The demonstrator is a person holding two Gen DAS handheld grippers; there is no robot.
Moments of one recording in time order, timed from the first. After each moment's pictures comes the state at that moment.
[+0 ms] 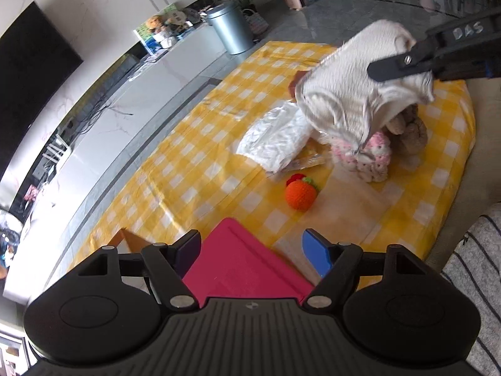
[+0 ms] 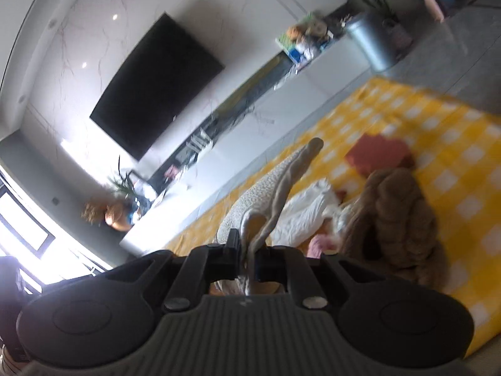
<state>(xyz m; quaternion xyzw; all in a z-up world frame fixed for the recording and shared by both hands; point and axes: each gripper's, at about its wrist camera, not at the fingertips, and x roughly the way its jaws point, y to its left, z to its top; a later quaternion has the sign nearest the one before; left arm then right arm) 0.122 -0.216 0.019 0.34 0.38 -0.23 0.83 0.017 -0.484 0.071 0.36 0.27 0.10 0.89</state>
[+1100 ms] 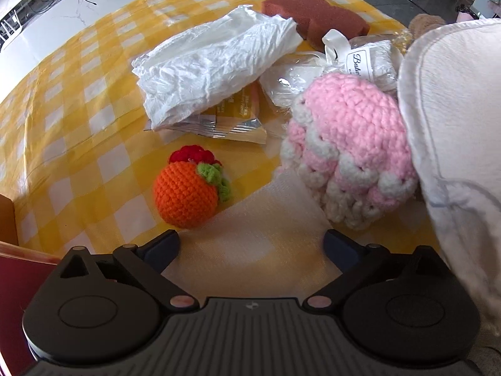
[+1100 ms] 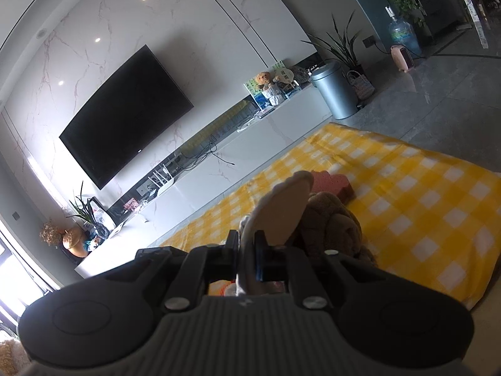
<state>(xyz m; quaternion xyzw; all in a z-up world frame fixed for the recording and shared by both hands) 0.200 -0.267 -0.131 0.16 0.55 -0.22 0.79 -0.032 -0.485 0.062 0.32 0.23 0.01 0.92</state>
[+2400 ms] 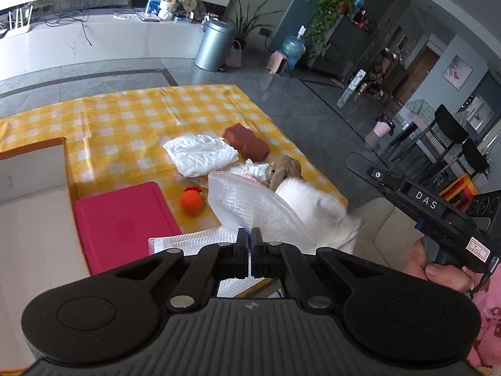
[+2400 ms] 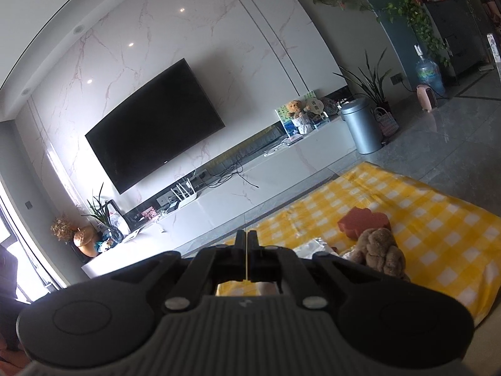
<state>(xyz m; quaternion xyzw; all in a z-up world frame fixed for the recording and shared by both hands) 0.079 -0.111 0.084 -0.05 0.44 -0.33 0.83 -0.065 -0.413 0.151 0.26 0.18 0.05 0.95</state>
